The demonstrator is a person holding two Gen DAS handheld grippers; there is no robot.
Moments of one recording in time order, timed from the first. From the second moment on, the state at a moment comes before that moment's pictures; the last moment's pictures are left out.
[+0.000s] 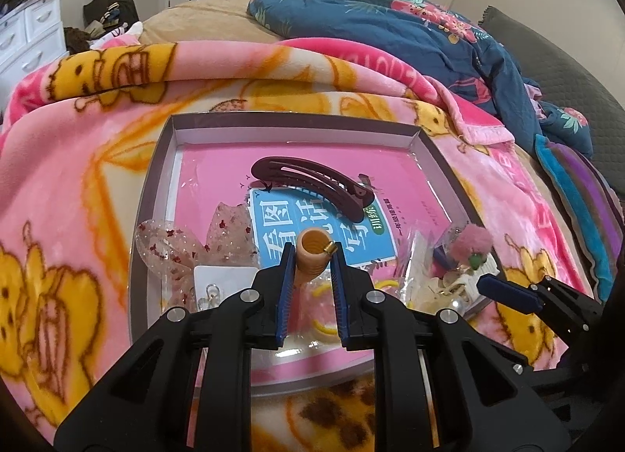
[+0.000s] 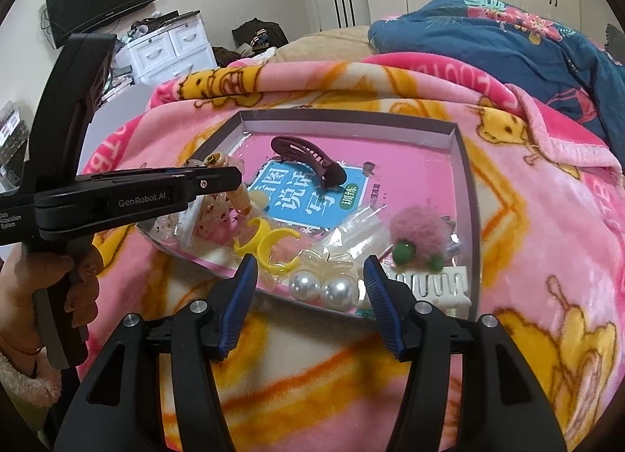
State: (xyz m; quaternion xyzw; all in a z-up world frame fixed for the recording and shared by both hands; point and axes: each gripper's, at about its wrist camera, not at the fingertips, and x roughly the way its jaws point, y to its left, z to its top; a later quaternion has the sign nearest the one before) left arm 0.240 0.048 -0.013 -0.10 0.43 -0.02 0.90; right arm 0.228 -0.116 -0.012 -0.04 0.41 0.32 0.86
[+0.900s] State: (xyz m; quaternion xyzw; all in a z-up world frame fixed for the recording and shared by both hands) left arm 0.191 0.038 0.053 -0.08 0.38 -0.02 0.92; right arm 0.185 -0.163 0.054 -0.01 0.34 0.30 0.89
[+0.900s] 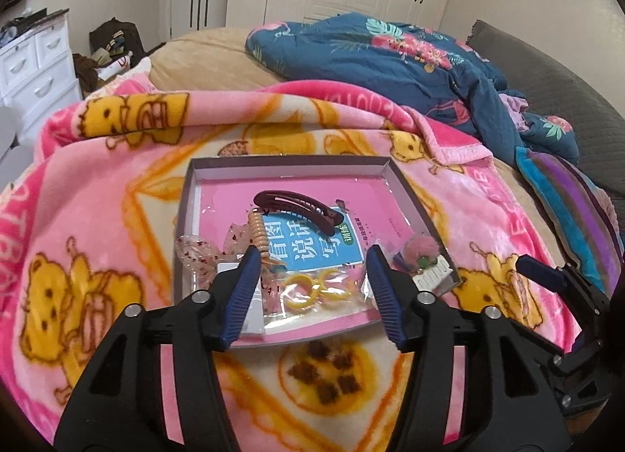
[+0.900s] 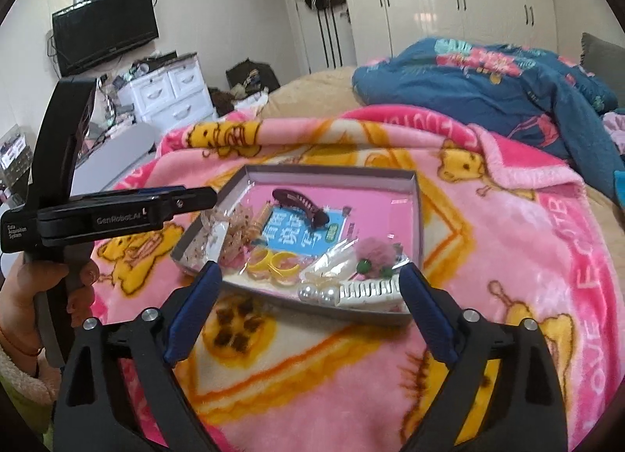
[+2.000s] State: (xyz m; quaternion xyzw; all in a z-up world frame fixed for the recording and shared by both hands) left arm 0.071 0.032 0.069 -0.07 0.34 0.01 0.94; right arm 0.117 -0.190 0.068 0.01 0.29 0.27 0.92
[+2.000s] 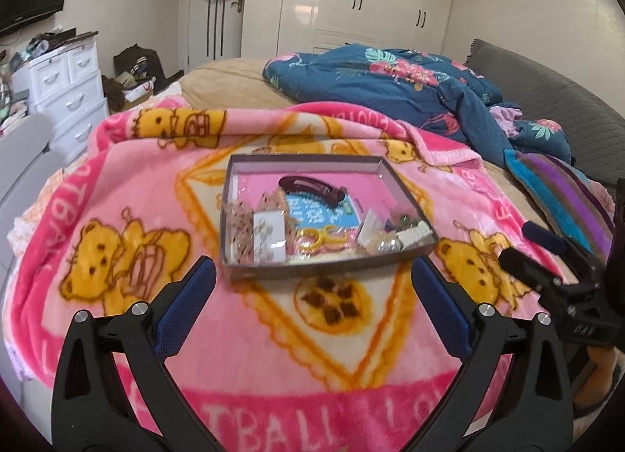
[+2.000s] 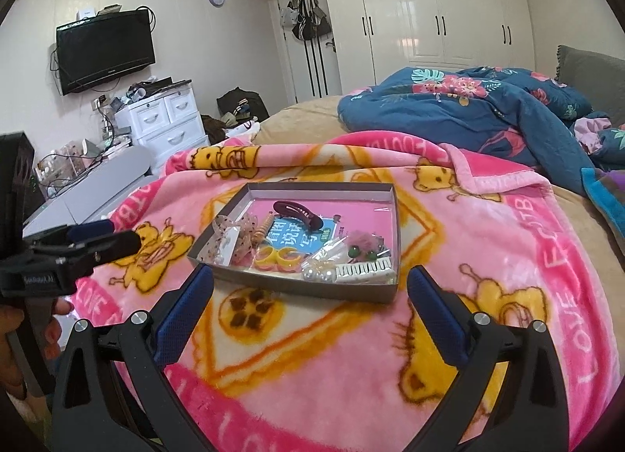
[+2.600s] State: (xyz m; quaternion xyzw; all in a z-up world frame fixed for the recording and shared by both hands) left arm 0.048 0.040 0.013 -0.08 0.35 0.03 0.93; right arm 0.101 -0.181 0.017 0.00 0.33 0.25 0.91
